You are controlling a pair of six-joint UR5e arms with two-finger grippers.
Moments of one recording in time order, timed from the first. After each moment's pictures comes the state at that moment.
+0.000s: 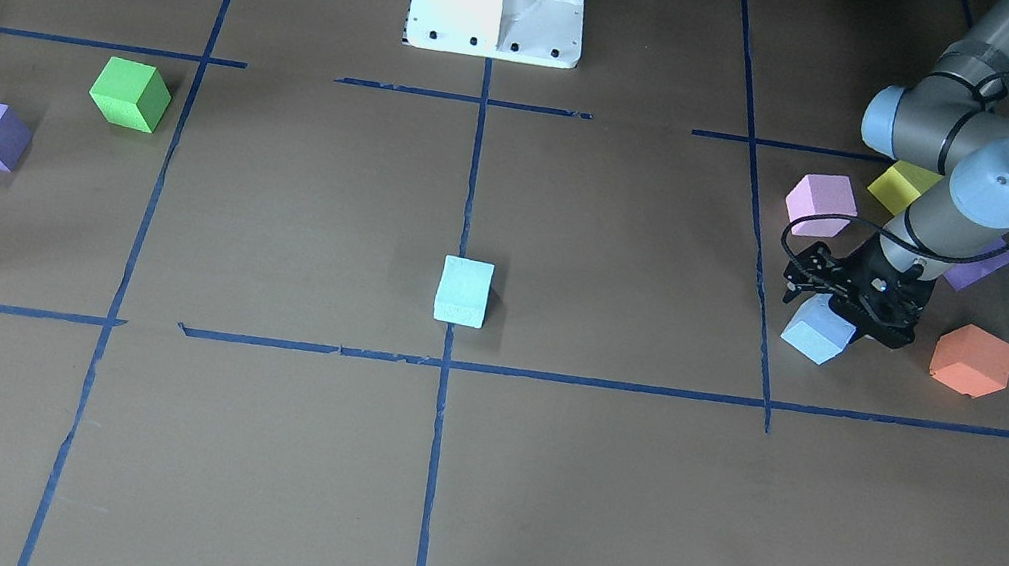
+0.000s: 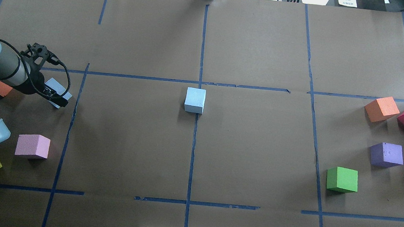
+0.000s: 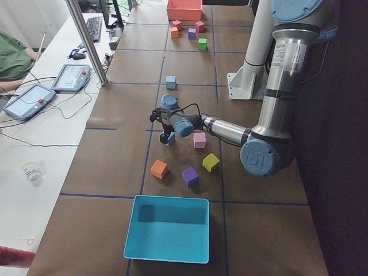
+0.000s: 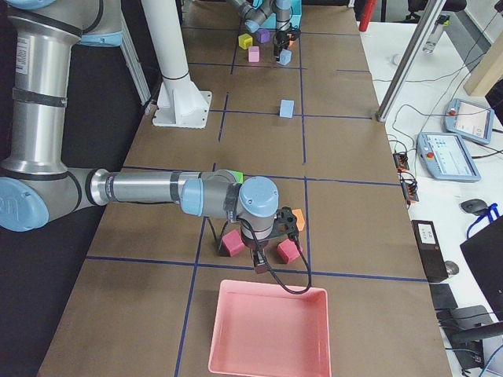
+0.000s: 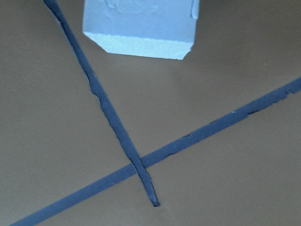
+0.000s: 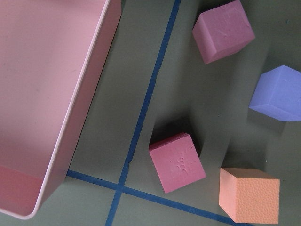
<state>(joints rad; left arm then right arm) -0.84 -1.73 -1.58 -2.11 -2.11 -0.49 1.62 -1.75 1.81 -1.70 2.34 -0.37</state>
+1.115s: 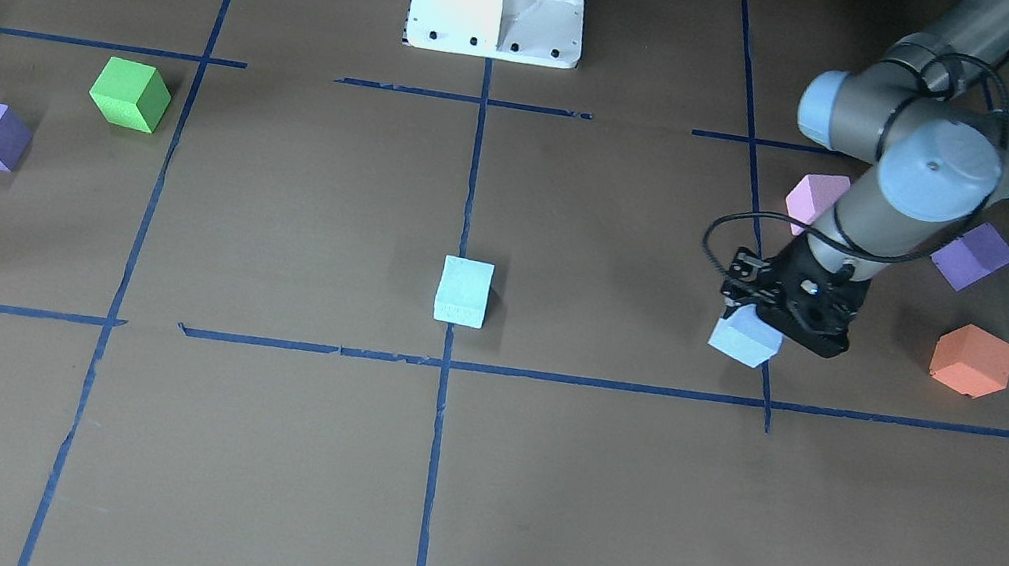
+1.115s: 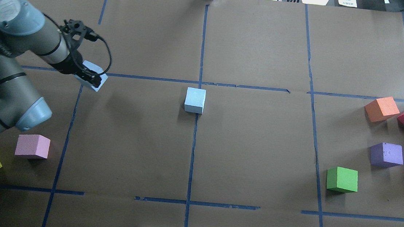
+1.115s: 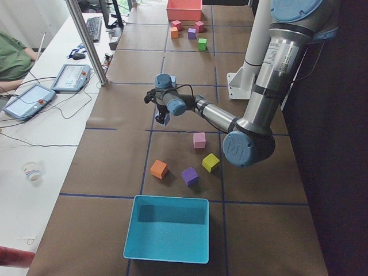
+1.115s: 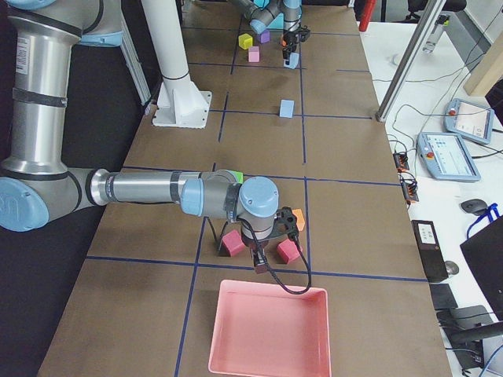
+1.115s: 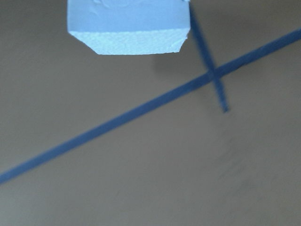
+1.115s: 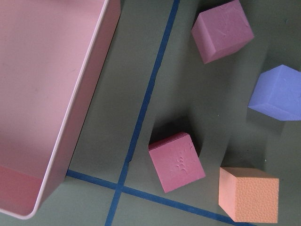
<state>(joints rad) -0.83 -2.00 -1.64 -1.82 -2.11 -0.61 1.62 -1.75 1.81 -1.70 2.34 -0.37</state>
